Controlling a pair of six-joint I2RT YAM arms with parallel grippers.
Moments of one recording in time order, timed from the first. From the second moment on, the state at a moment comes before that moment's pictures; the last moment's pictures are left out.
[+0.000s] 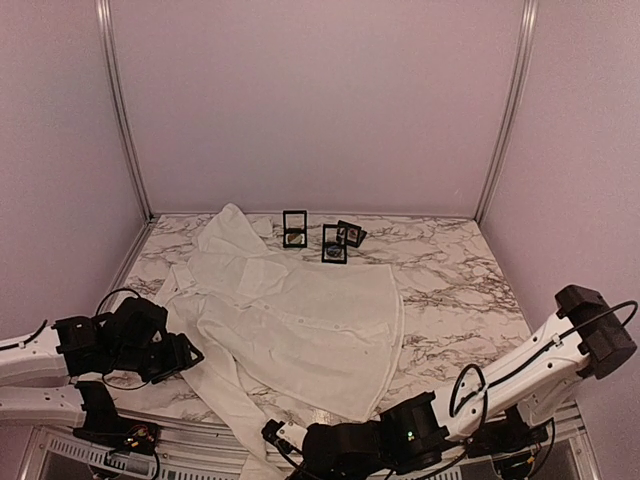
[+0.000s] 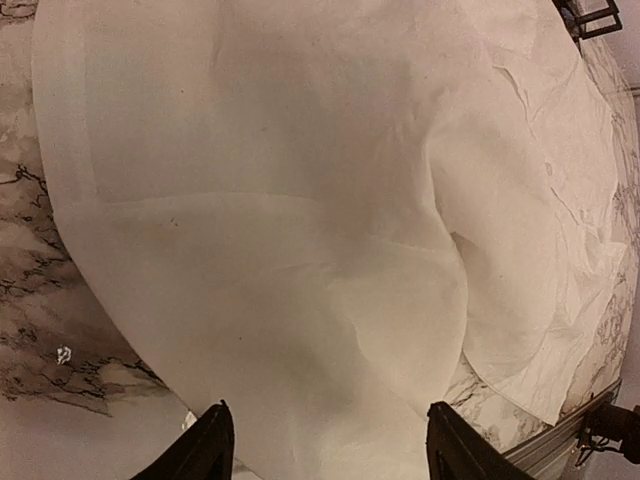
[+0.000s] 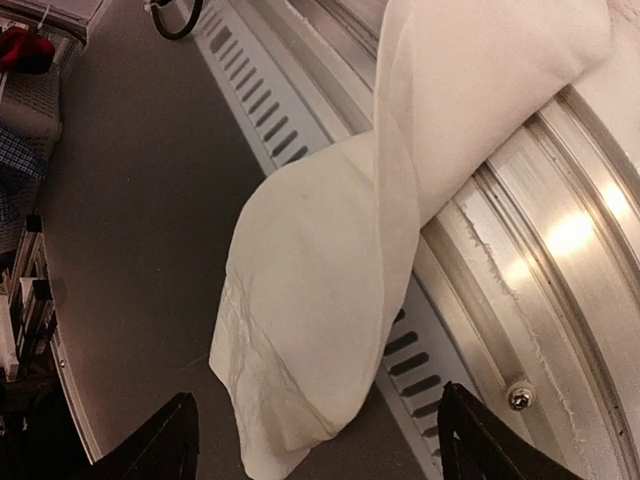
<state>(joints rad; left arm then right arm) -0.83 0.75 0.39 -0.58 -0.10 -1.11 1.73 1.68 0.95 -0.08 -0.05 0.87</state>
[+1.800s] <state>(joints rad) -1.04 0.64 0.48 -0.66 -0.28 -1.38 1.75 1.78 1.38 -1.02 0.36 0.99</state>
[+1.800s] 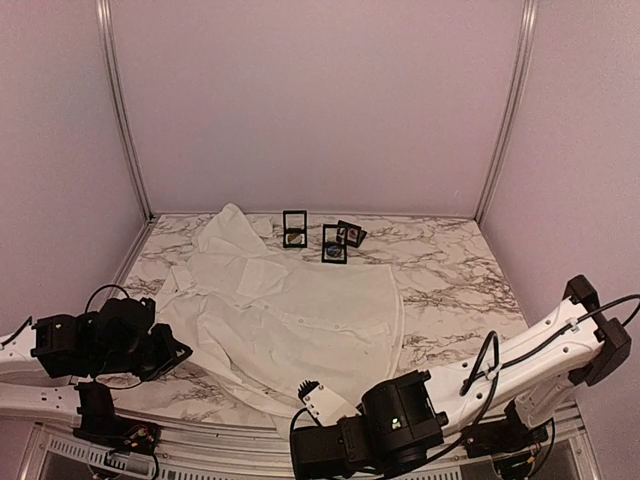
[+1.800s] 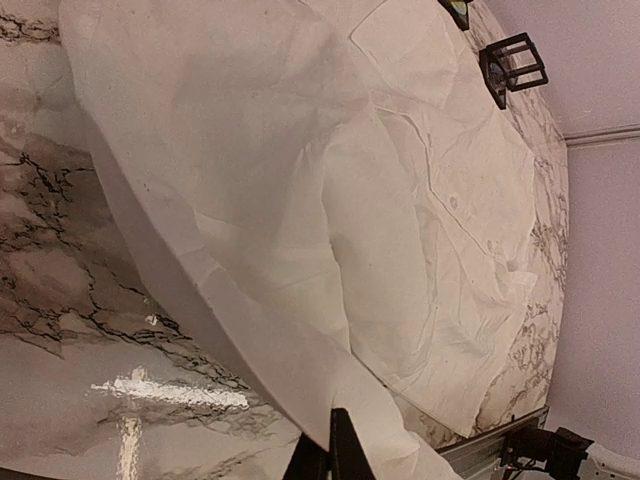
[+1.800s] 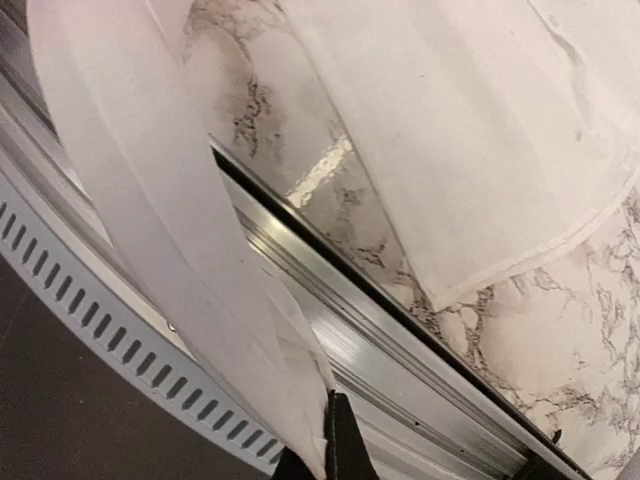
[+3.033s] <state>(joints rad) -1.00 0.61 0.40 -0.79 -0.29 -1.32 1.59 1.21 0.66 -0.49 0.28 1.10</state>
